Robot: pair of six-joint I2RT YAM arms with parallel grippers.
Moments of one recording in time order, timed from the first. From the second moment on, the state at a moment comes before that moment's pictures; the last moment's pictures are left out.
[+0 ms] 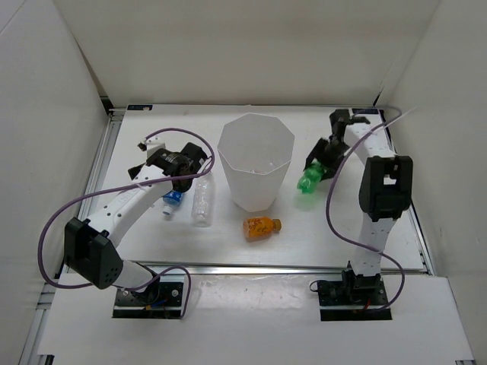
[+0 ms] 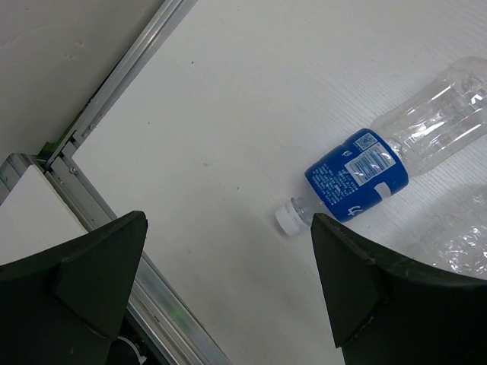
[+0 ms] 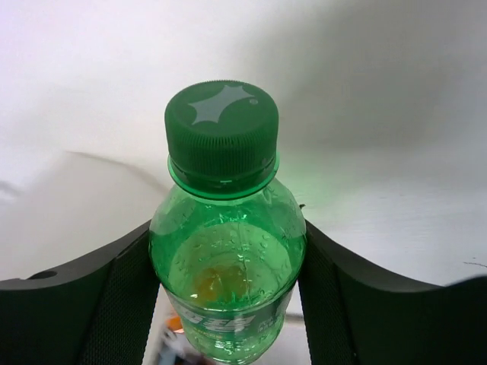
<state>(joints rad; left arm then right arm) -0.54 1.43 1.28 -1.31 -0.97 -1.08 0.10 2.03 1.58 -1.01 -0.25 0.63</state>
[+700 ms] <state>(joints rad) -0.44 1.43 1.24 -1.14 -0.82 -0.92 0.42 1.82 2.27 -0.80 -0.37 0.56</state>
